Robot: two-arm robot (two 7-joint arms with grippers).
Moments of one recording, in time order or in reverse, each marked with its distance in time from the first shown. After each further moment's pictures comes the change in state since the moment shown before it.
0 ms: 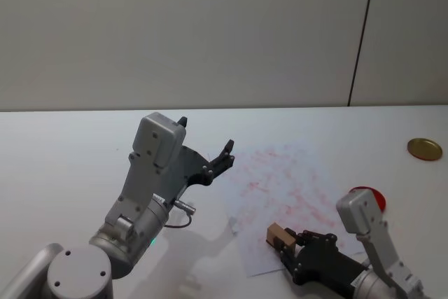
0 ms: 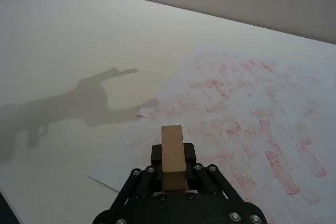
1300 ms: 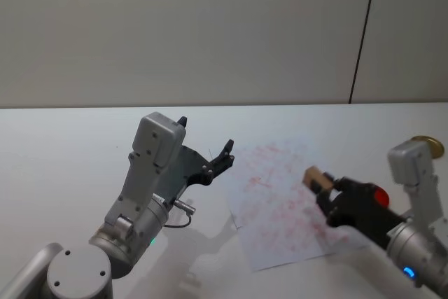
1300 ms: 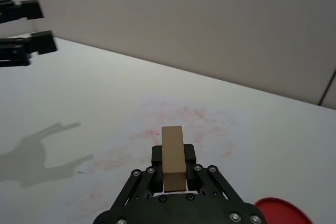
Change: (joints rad) left arm 0.000 0.000 0.000 0.000 0.000 0.000 0.000; right arm 0.054 0.038 0.076 -0.033 0.082 -0.048 -0.063
